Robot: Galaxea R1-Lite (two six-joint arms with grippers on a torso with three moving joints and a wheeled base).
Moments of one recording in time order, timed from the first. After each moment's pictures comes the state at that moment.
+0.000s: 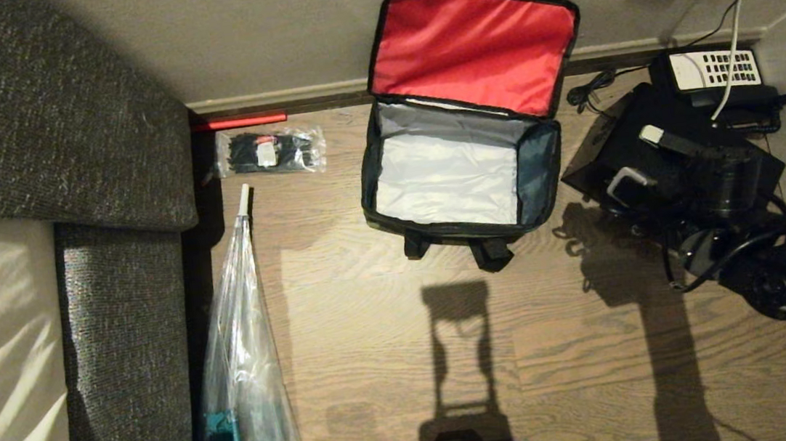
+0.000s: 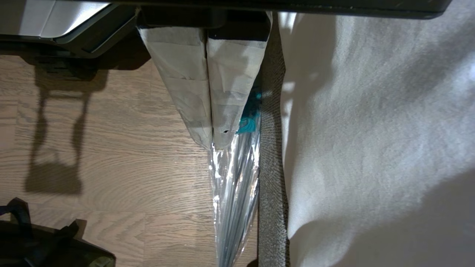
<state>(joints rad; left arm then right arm) 0.00 0.00 0.00 0.01 0.00 0.00 0.14 1.93 -0.78 -1.00 -0.75 -1.10</state>
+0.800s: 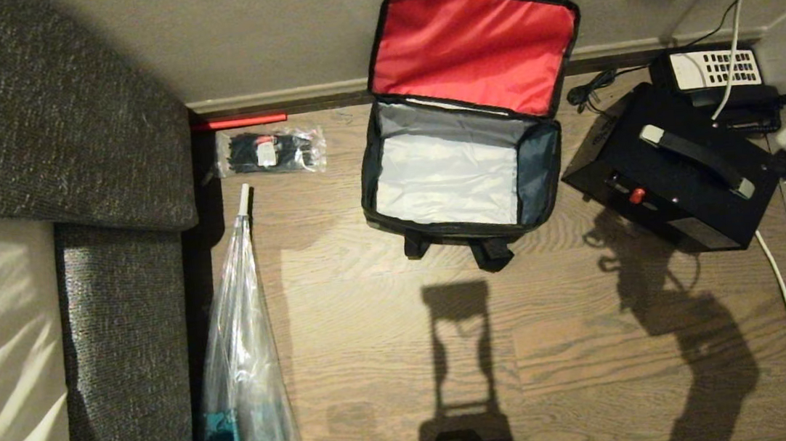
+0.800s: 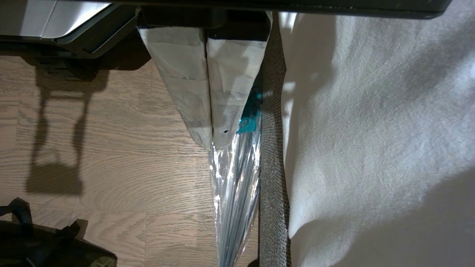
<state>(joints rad) 0.00 0.00 0.00 0.01 0.00 0.00 0.17 1.19 -0.56 -0.61 -0.74 -1.00</state>
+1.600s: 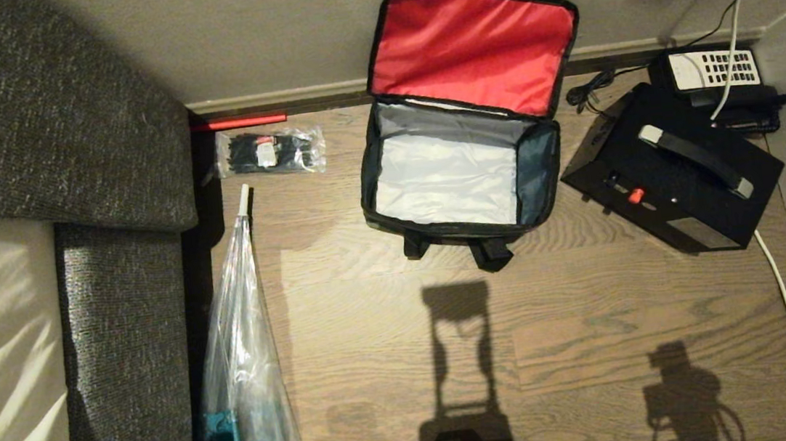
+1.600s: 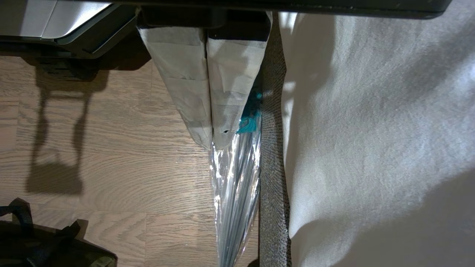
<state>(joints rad) 0.00 0.00 0.00 0.01 0.00 0.00 -0.06 0.28 -0.01 -0.09 -0.01 -0.13</state>
